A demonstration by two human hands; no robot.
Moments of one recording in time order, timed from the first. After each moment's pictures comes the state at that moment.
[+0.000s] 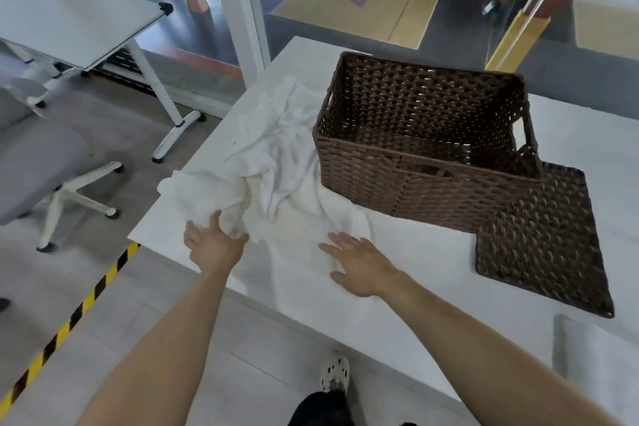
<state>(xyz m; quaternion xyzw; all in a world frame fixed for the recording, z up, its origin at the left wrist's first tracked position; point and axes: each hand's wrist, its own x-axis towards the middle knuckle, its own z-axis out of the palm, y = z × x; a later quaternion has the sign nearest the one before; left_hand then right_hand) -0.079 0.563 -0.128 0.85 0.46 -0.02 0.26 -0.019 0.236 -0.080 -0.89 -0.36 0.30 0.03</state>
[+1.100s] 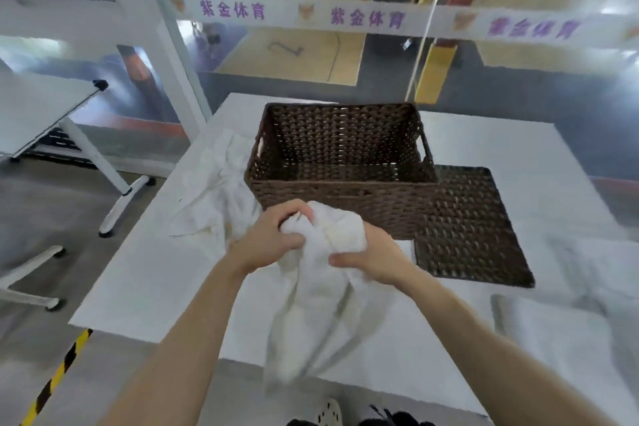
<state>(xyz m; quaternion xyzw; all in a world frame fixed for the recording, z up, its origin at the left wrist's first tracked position) -0.025 0.388 0.096 0.84 -0.08 -0.14 0.53 -0.027 0.143 0.077 -0.85 -0.04 0.21 0.49</state>
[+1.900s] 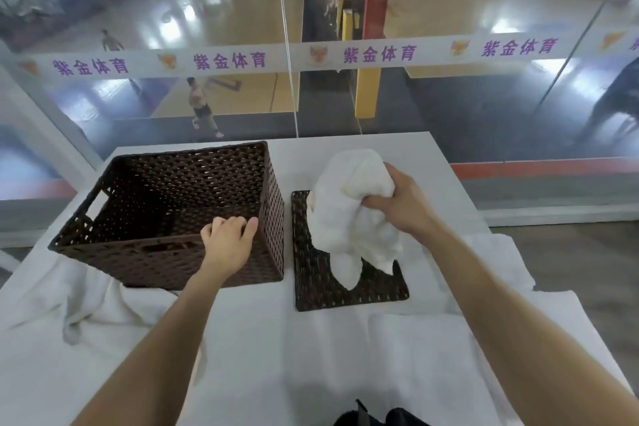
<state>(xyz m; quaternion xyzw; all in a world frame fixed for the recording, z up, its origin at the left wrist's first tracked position) 0.108 0.147 0.021 0.98 0.00 0.01 0.22 0.042 -0.206 0.141 -0.86 0.02 -0.05 0.51</state>
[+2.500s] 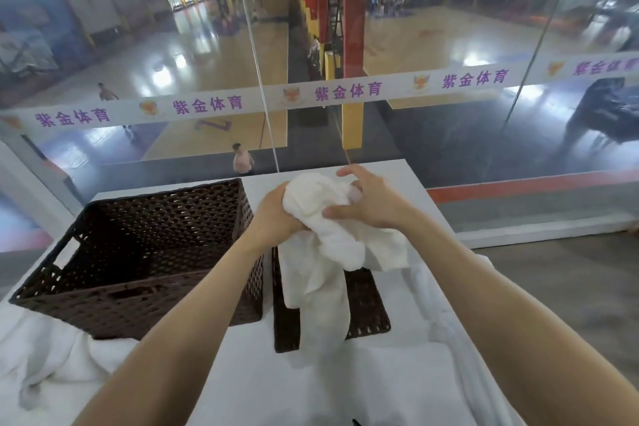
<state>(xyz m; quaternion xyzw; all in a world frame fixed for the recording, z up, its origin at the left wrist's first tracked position) 0.127 -0.007 0.144 0.87 -0.19 -0.02 0.46 0.074 -0.239 0.185 -0.93 -0.02 0.00 0.37</state>
